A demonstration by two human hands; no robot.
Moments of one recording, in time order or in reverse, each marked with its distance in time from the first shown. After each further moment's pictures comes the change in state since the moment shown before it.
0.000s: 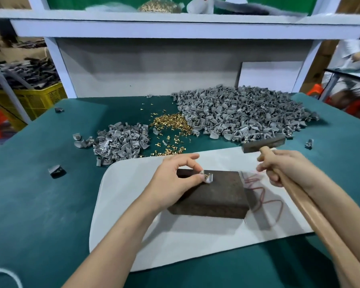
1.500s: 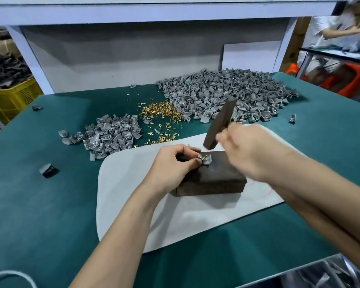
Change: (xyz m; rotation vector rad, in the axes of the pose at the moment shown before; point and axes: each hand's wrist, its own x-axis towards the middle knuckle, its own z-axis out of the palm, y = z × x) left_hand 0.002 -0.003 0.003 -0.221 -0.072 -0.078; right_hand -0.076 -0.056 0.077 -0.944 0.026 -0.328
